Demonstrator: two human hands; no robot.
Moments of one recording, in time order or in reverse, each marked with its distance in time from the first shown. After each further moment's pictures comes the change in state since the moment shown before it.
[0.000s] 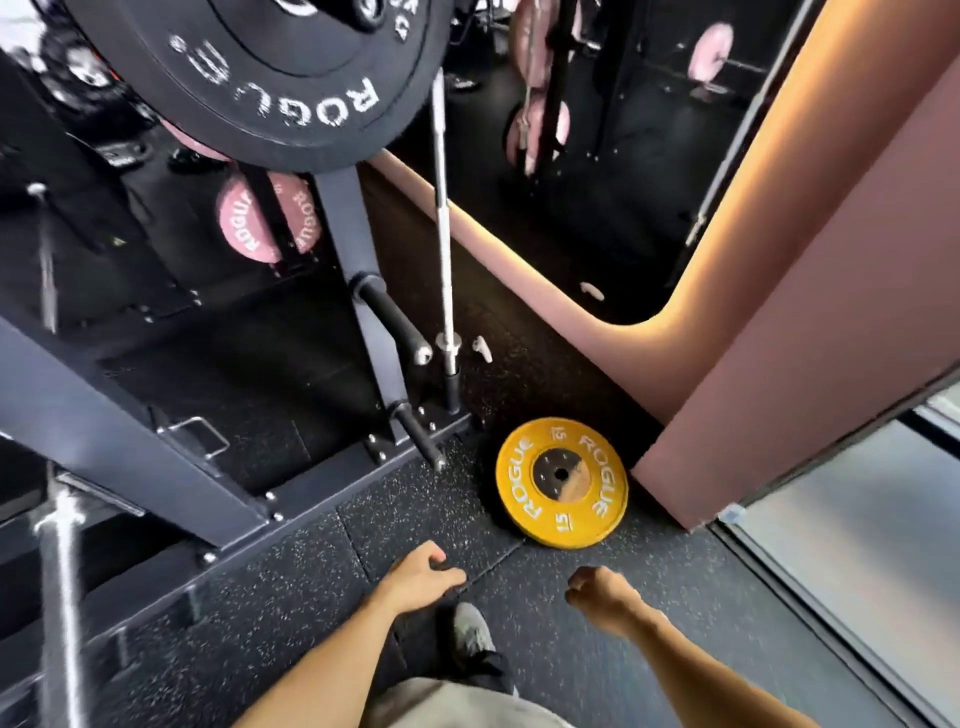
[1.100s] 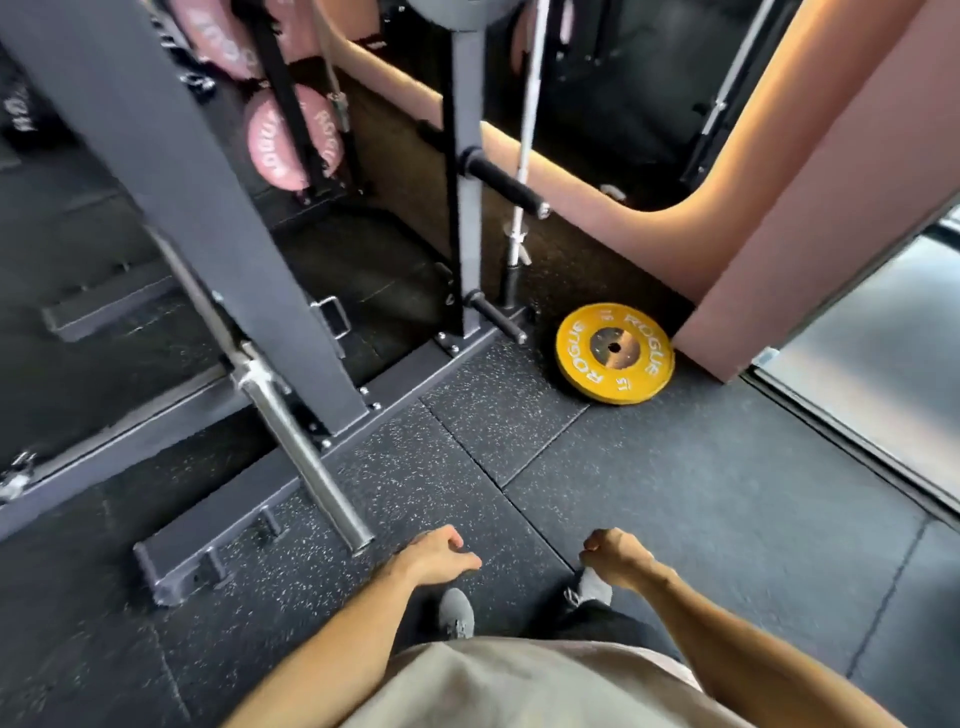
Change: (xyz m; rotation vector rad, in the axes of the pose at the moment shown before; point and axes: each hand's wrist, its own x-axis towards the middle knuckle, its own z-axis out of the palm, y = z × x) left_hand -0.173 -0.362 -0.040 0.281 -0.153 -0.009; right_hand -0.203 -0.145 0.335 0.028 -0.002 0.080
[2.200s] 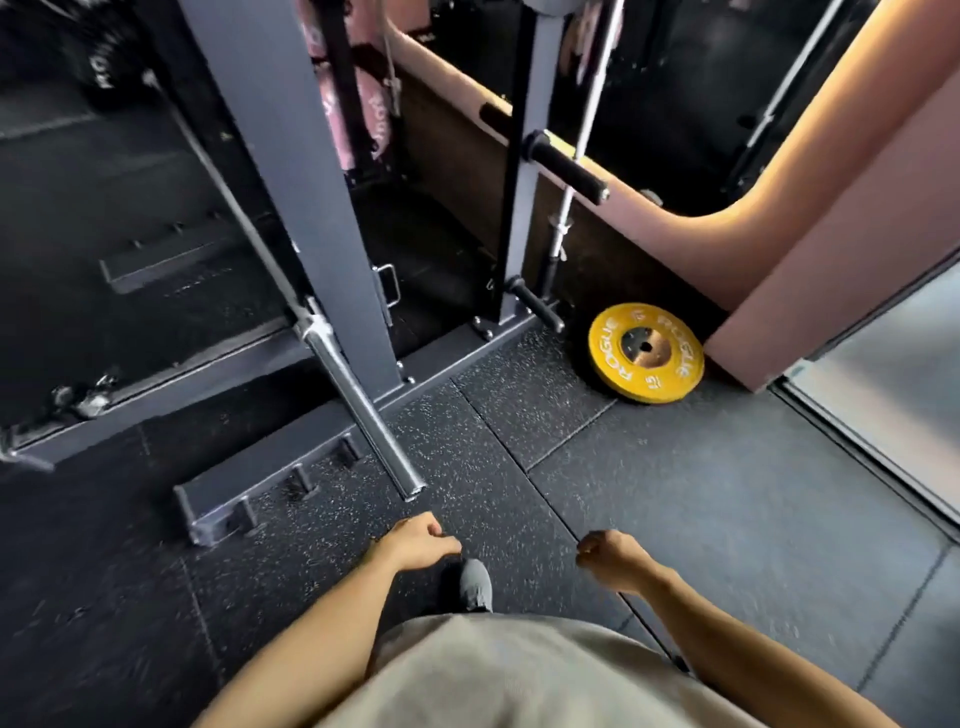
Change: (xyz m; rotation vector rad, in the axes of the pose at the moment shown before) left_hand -0.026 -0.118 0.011 -0.105 0.085 -0.054; right_hand -0.033 -0.037 0.078 -0.178 -0.051 -0.116
